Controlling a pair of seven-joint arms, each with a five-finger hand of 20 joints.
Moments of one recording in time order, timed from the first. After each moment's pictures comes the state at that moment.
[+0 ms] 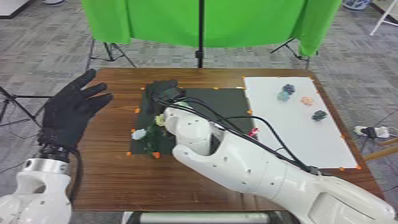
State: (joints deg) left arm 124.0 -56.3 -100.0 -128.0 38.3 8.9 12.2; right arm -49.0 -80.2 23.8 -83.6 -134.5 -6.2 33.3
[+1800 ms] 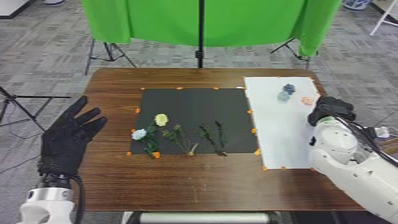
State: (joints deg) left arm 132.9 -56.2 -97.1 -127.8 33.9 13.3 22.5; right arm -70.1 -35.4 45.7 -94.9 -124.7 1.1 56.2
